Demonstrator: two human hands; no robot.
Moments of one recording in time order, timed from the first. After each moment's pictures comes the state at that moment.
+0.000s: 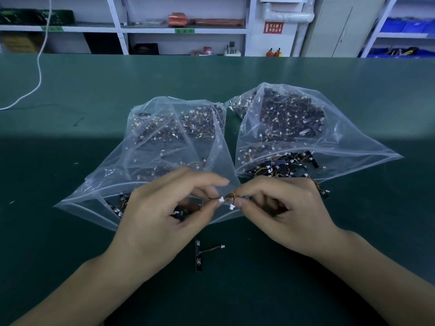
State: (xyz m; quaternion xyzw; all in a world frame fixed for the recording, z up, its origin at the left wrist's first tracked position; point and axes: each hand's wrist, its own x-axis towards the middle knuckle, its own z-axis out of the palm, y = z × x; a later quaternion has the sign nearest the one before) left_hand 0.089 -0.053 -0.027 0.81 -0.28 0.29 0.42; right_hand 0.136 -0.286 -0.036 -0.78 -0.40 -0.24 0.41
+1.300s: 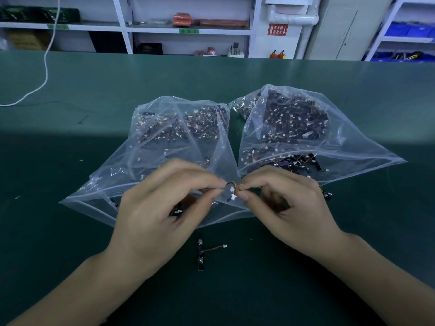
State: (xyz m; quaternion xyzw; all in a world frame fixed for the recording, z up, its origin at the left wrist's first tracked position) left_hand 0.087 -0.053 -0.017 0.80 -0.30 0.39 0.36; right_hand 0.140 -0.285 -0.041 -0.78 -0.40 -0.24 0.43
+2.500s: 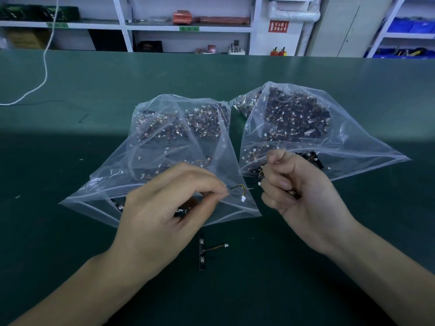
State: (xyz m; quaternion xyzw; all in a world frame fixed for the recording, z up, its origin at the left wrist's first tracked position) left_hand 0.086 -0.055 -0.019 0.80 -0.29 0.37 0.37; right_hand 0.137 -0.280 -0.014 -0.53 -0.08 0.13 0.83
